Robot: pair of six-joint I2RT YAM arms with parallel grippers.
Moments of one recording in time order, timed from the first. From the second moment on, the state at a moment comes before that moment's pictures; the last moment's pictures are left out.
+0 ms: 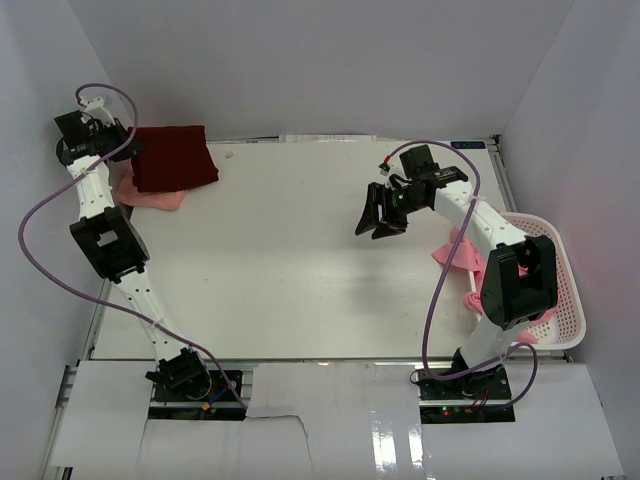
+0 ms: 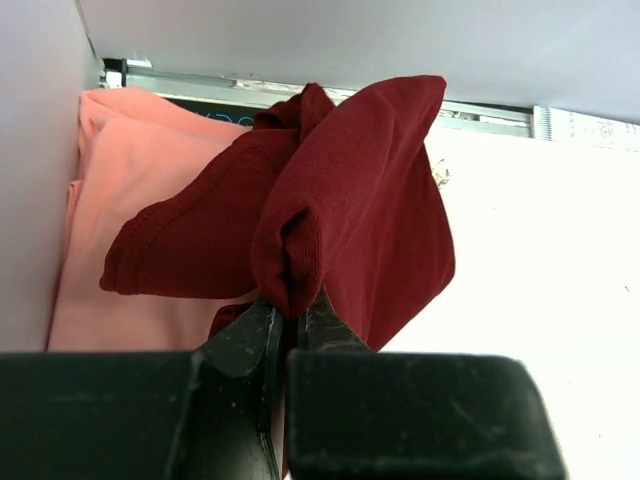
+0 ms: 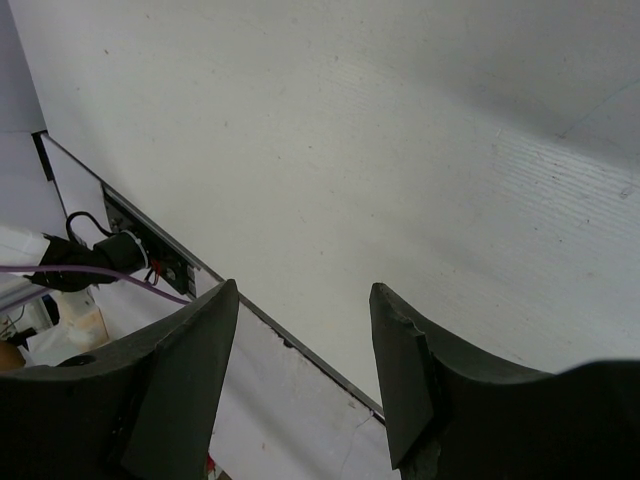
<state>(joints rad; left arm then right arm) 0.49 2.38 2.32 -0.49 0.63 0.02 0.36 1.70 1.41 -0.79 -0.60 0.34</state>
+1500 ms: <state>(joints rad) 0.40 1.86 1.51 0.18 0.50 -0.10 0.37 1.65 1.30 -0.70 -0.64 0.36</state>
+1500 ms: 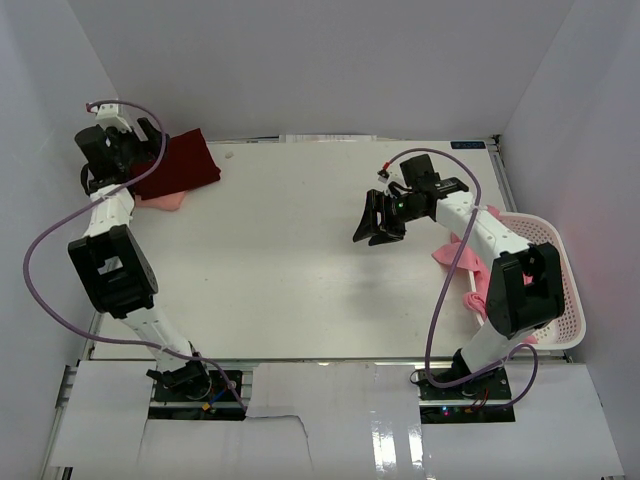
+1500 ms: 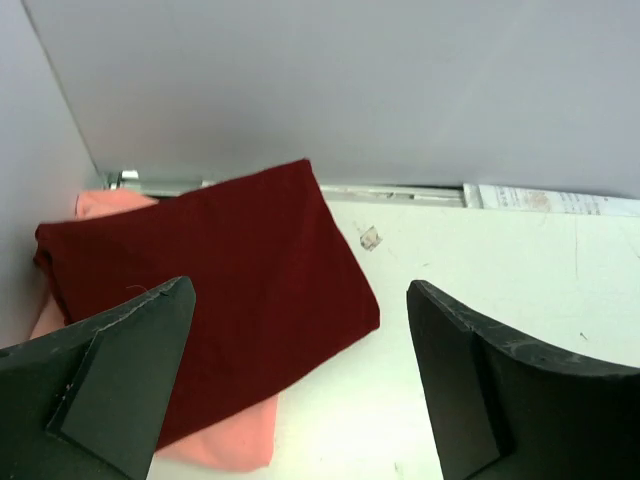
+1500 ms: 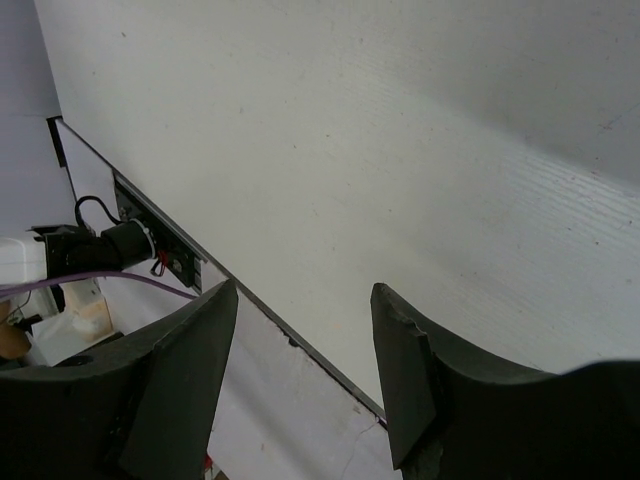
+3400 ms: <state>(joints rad) 0.37 2.53 1.85 0.58 0.19 -0.16 0.38 1.68 1.26 -0.68 -0.70 0.39</state>
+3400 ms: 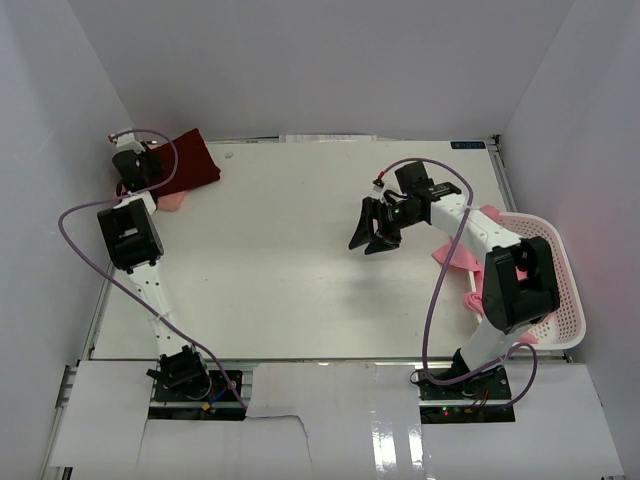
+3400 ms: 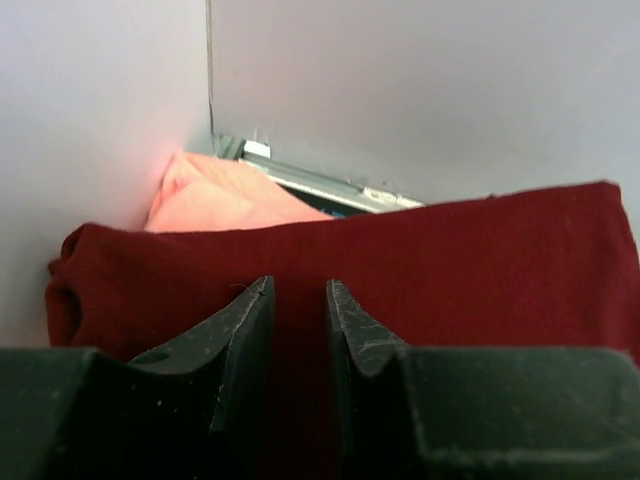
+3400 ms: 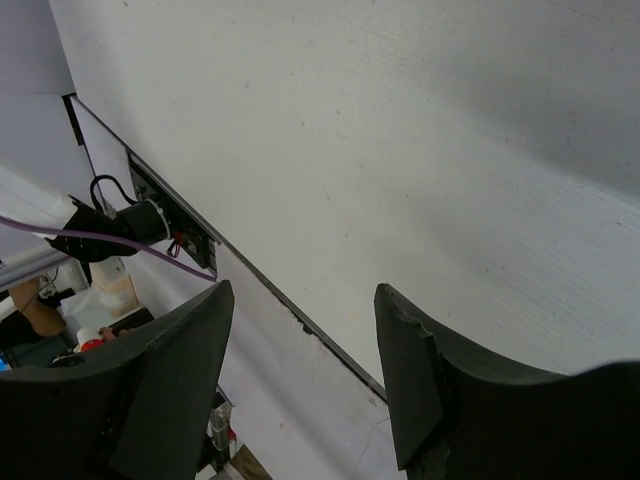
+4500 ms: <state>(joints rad) 0.35 2.35 1.75 0.49 0.28 -0.20 0.38 1.67 1.24 -0.67 -0.72 0.38</state>
